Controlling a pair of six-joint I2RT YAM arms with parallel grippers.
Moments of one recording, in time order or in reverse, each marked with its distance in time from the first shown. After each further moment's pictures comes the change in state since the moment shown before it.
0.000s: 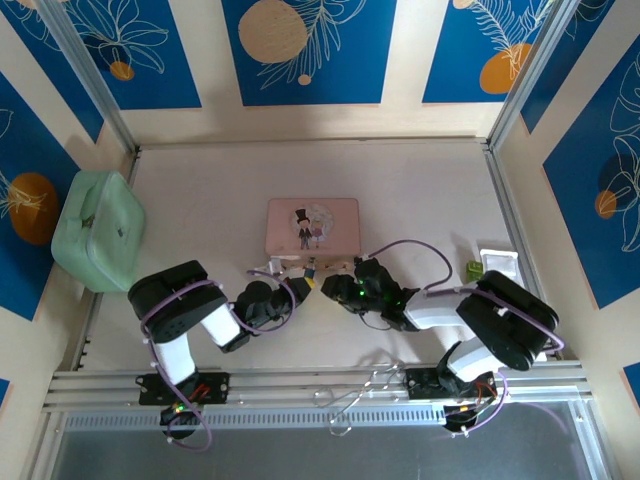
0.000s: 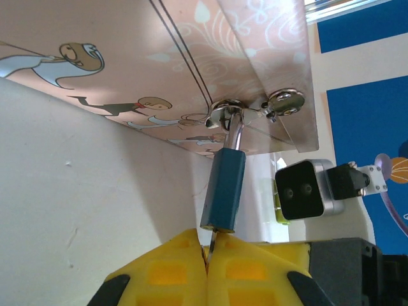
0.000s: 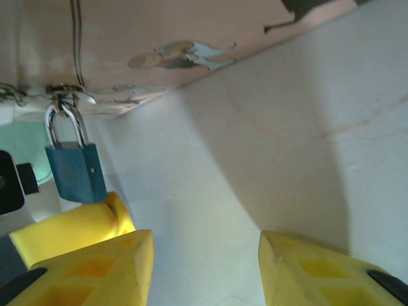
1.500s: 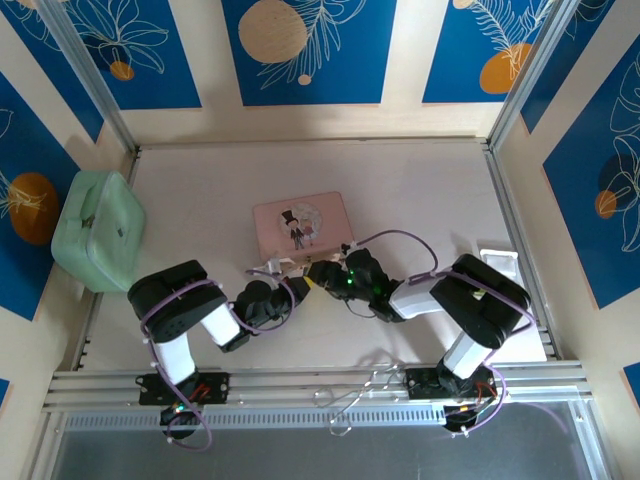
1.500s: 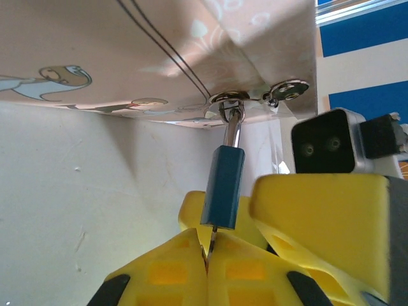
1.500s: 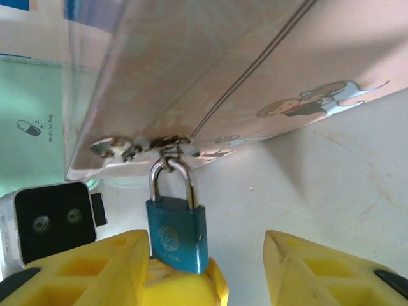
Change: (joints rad) left arm 0.000 0.000 0.000 -0.004 -0.004 -0.004; right arm 0.021 0.118 0.095 0.171 0.016 -0.009
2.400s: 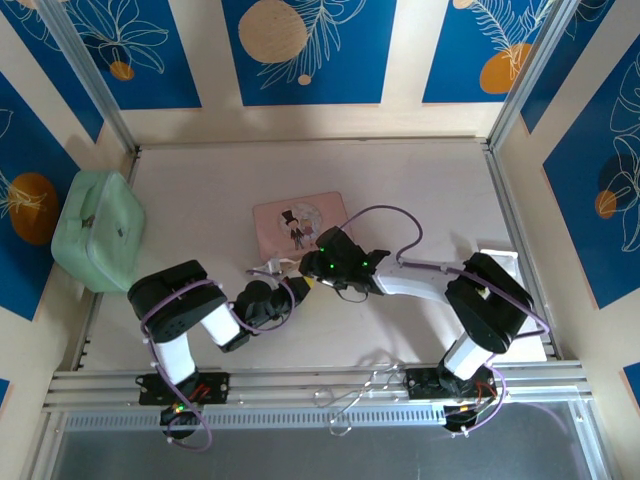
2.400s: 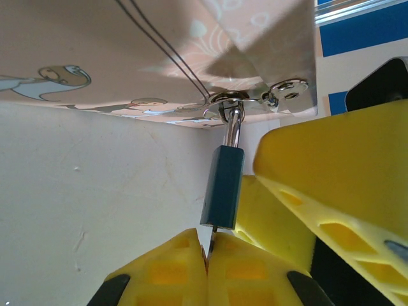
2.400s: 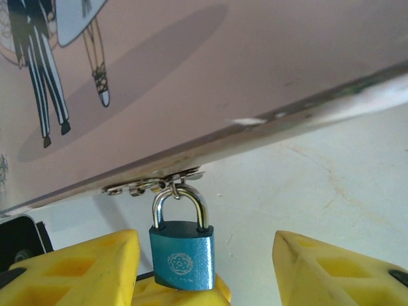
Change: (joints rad) left arm 0.000 0.000 0.000 0.000 0.000 0.000; right arm 0.045 -0.009 0.403 -0.785 0.137 -0.118
